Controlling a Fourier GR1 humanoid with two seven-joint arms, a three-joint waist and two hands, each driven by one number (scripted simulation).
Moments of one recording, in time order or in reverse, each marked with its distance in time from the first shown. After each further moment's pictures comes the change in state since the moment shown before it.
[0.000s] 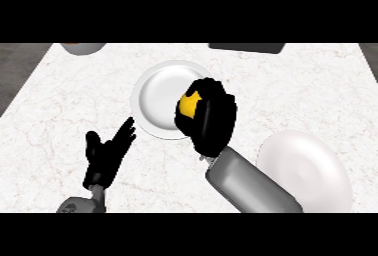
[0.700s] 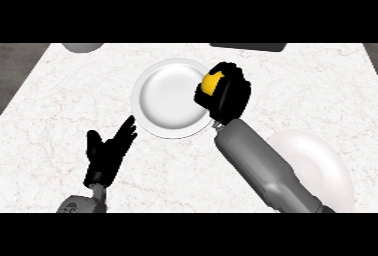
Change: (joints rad) left arm -0.008 -0.004 -0.001 -0.004 -0.003 -0.003 -0.001; right arm -0.140 0.004 -0.165 0.379 -0.149 -0.191 -0.011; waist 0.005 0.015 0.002
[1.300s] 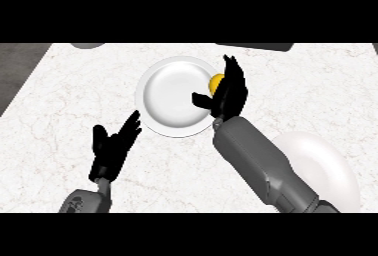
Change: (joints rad) left arm -0.042 -0.014 -0.011 0.004 -0.017 0.008 0.012; right arm -0.051 0.005 0.020 0.144 -0.446 -0.082 -0.206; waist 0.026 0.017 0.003
